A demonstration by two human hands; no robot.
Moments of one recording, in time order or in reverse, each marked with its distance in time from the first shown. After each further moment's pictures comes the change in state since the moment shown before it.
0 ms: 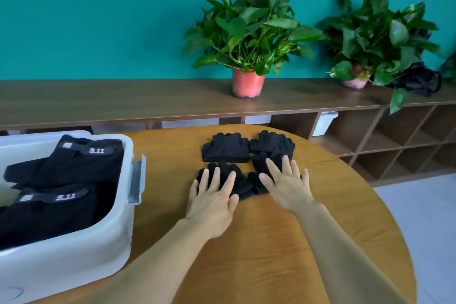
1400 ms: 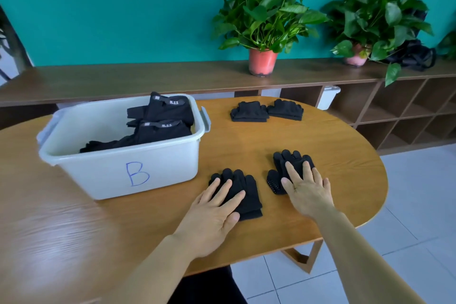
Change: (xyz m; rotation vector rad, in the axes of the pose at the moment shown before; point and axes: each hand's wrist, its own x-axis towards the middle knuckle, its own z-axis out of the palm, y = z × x) left_hand -0.222 -0.070 0.031 -0.043 -0.011 0.277; right_hand -0.193 -0.045 0.036 0.007 -0.094 0.150
